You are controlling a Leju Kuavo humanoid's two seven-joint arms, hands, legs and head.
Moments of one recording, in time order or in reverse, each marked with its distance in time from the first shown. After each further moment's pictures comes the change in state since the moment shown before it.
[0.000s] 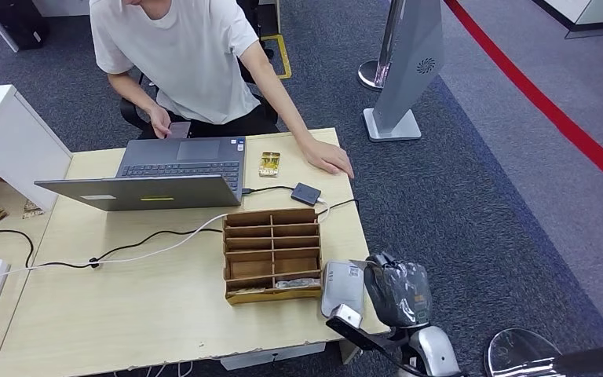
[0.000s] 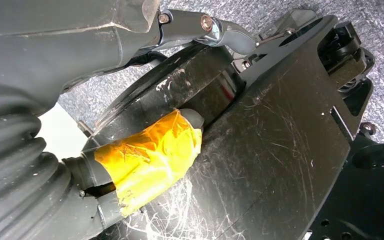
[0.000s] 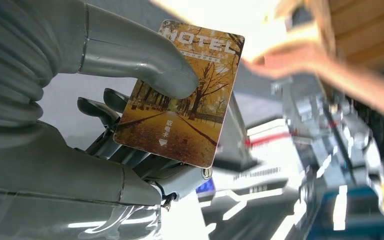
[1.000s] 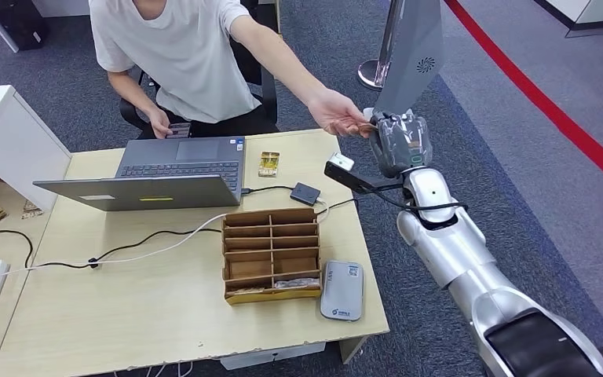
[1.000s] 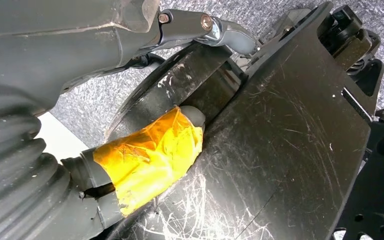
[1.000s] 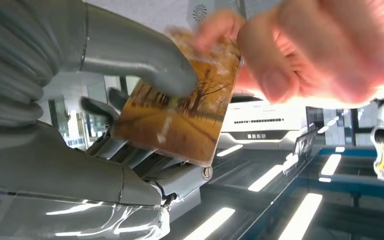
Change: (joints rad) left arm -0.015 0.015 -0.013 0.000 -0.142 -0.044 -0.004; right arm -0.808 -0.191 0.265 0.483 -0.004 0.166 0.269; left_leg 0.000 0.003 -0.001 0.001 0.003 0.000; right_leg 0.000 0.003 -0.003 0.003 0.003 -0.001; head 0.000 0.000
